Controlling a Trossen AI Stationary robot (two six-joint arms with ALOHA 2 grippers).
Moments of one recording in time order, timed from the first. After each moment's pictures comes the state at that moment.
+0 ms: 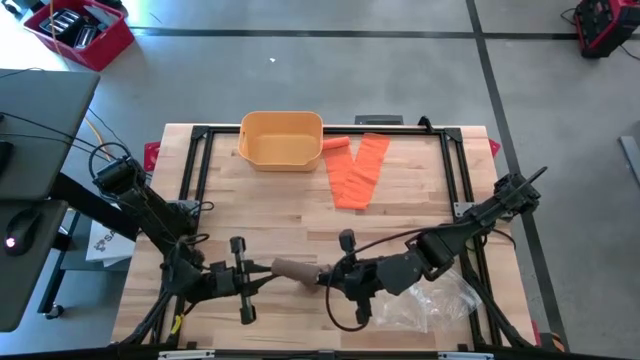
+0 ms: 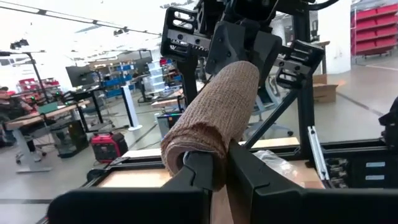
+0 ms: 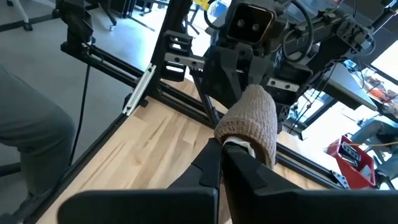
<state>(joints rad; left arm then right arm) -0.90 1.45 0.81 0.89 -1.10 0.39 0.56 1.70 1.62 -0.27 0.43 -0.29</state>
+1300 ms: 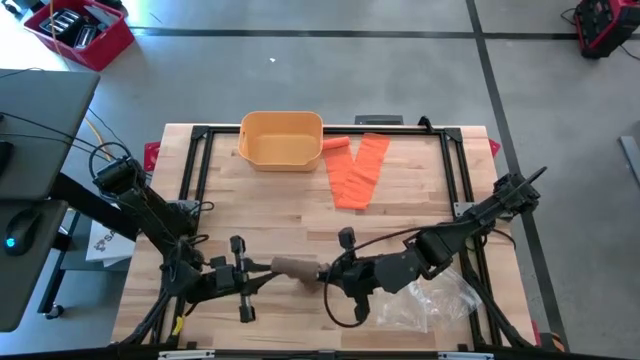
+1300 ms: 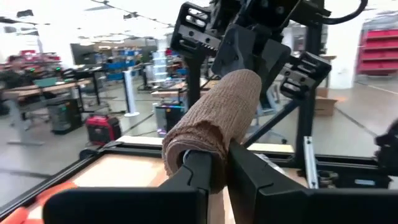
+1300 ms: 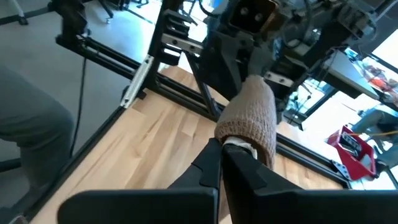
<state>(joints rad) -0.91 1.45 0.81 0.88 -1.16 0.24 0.56 1.70 1.62 -0.31 0.43 -0.26</state>
